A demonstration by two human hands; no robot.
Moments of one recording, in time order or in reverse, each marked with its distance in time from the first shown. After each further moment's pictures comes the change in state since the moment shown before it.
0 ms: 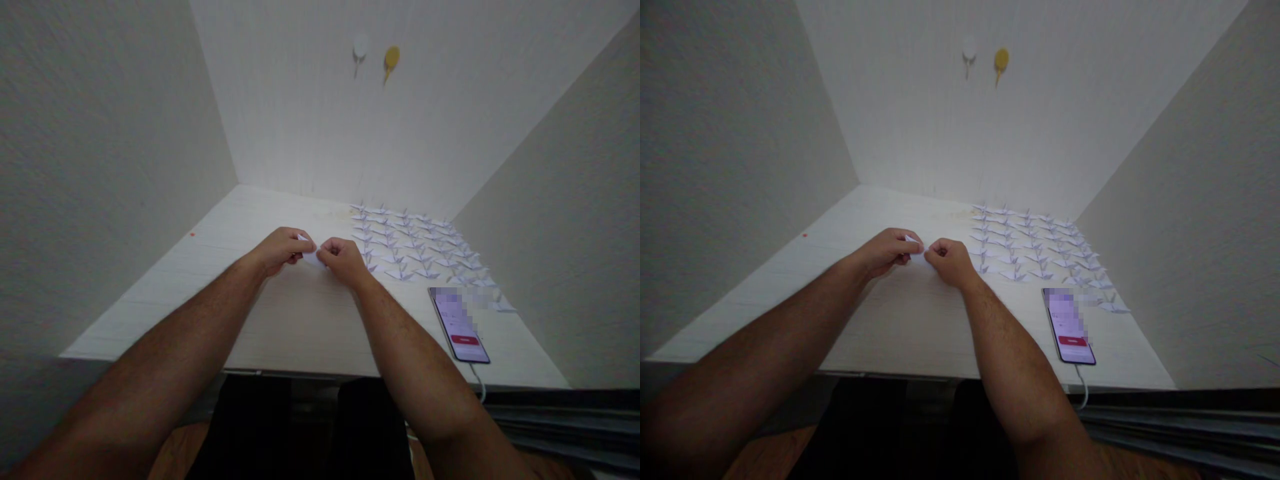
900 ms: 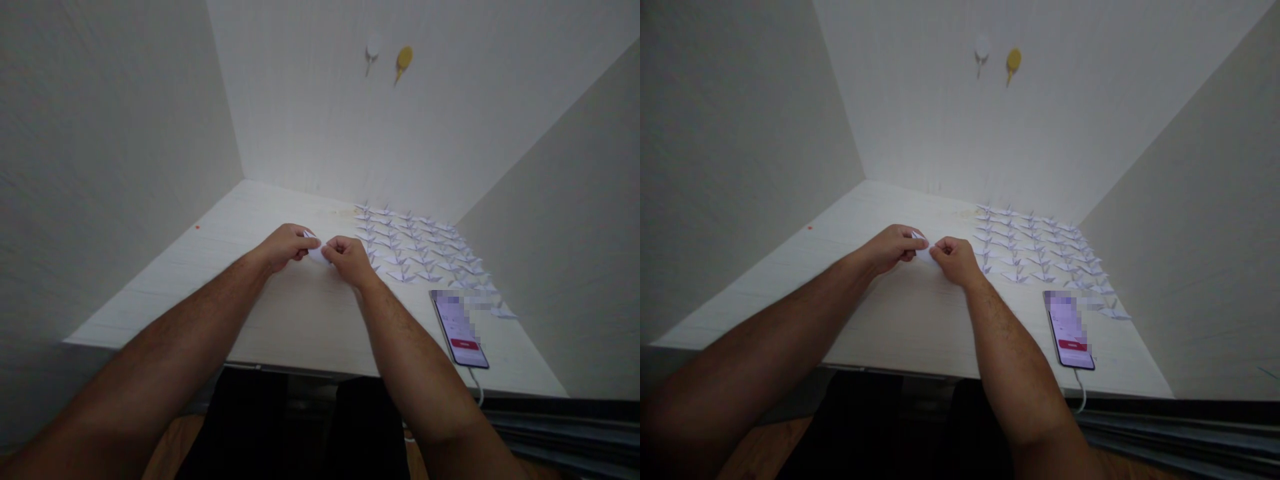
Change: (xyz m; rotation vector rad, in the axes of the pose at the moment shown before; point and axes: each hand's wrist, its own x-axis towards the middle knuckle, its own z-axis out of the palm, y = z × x) left_hand 0.002 -0.004 0.001 -0.047 0.005 0.027; right_hand 0.001 -0.002 -0.005 -0.015 -0.027 -0.015
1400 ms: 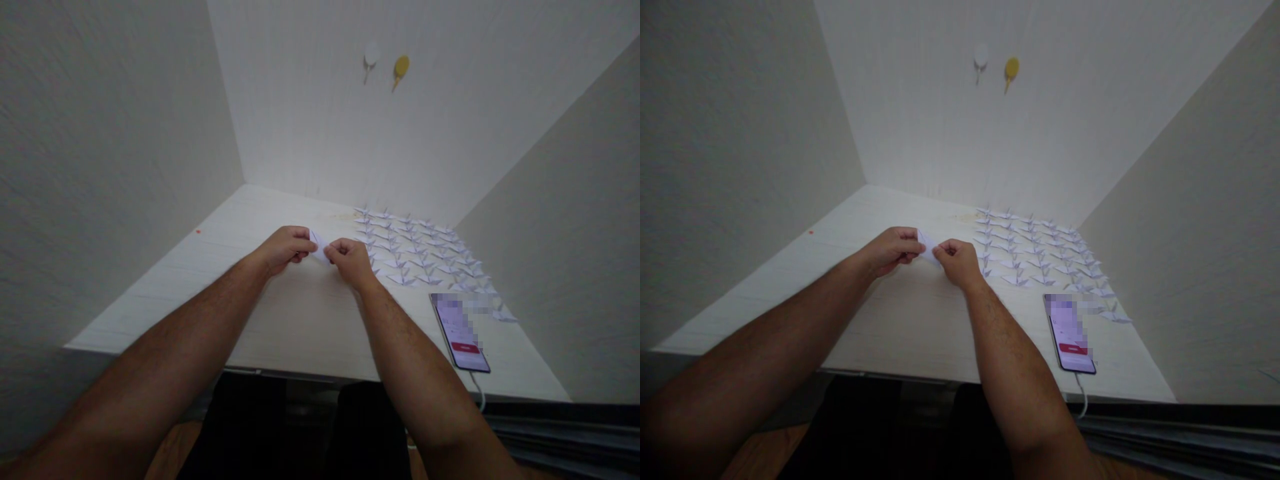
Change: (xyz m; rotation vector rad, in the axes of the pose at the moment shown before) left_hand 0.000 -0.001 -0.005 -0.051 -0.027 0.002; right_hand 0.002 0.004 0.002 0.050 0.097 0.059
